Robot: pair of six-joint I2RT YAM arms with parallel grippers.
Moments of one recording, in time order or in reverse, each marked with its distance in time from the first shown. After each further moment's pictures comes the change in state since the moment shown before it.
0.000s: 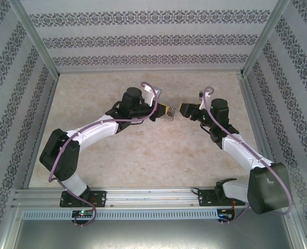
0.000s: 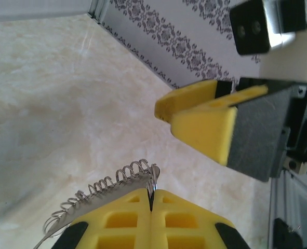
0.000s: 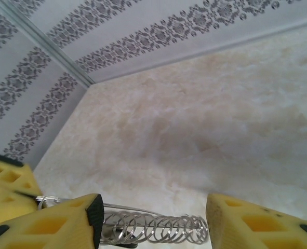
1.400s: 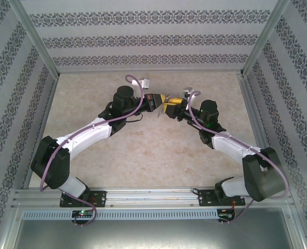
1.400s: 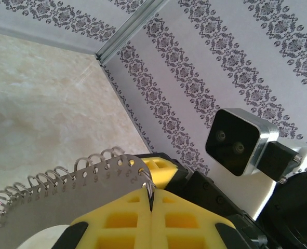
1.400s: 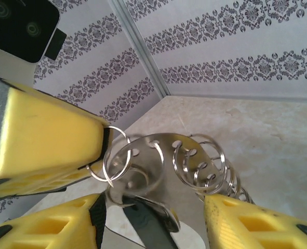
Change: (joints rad) left arm 0.007 -0.108 -0.041 0.127 -0.107 -0.422; right arm 0.153 0.158 0.005 0.418 -0.118 -0.031
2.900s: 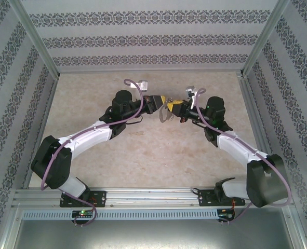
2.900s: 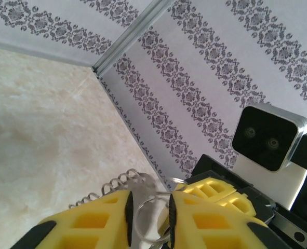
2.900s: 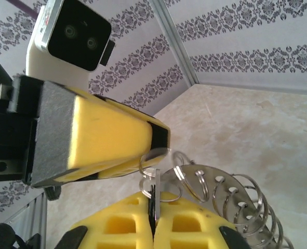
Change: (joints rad) left arm -0.002 0.000 -0.083 0.152 -0.024 0.005; right arm -0.079 -0.069 0.039 -0.125 -0.222 -0.009
